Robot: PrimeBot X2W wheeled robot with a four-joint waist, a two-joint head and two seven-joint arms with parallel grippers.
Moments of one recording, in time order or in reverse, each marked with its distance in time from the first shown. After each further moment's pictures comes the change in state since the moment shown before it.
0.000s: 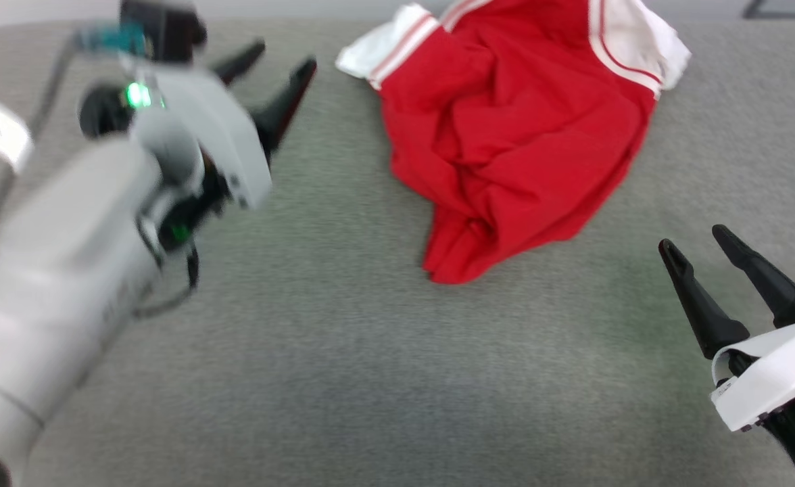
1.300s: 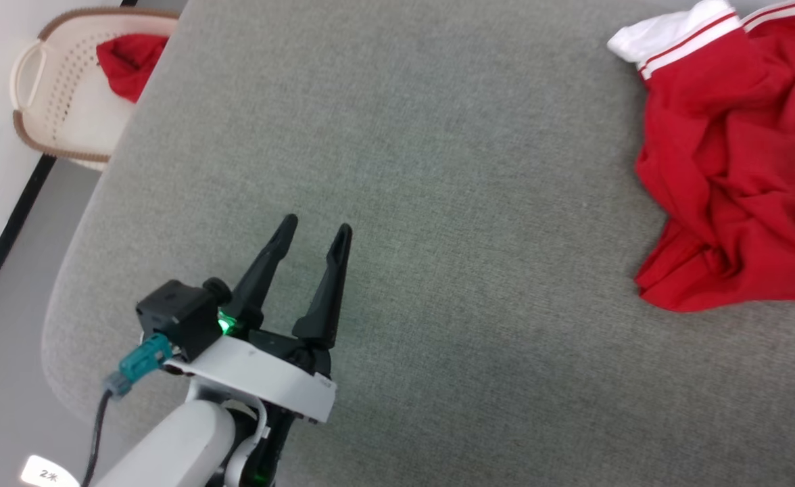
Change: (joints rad) left arm 0.813 -0.053 0.469 -0.731 0.393 0.324 -0.209; right arm -0.812 -0.792 0.934 0.376 0.100 0.000 0.314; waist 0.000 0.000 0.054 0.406
